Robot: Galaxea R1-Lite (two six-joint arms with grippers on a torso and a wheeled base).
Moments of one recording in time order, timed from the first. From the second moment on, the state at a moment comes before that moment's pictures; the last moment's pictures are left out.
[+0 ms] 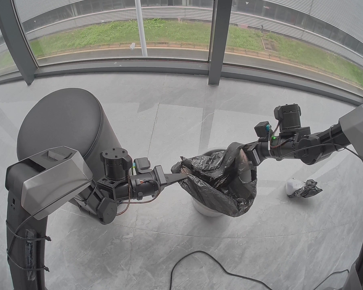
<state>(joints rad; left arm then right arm) -0.38 2.38 -1.06 -1.15 -0.76 -0.91 0.25 2.16 -1.34 -0.31 0.24 -0.38</state>
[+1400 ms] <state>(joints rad) -0.51 2.43 -1.21 -1.15 -0.73 -0.90 0.19 2.14 -1.07 -0.54 0.18 -0.63</state>
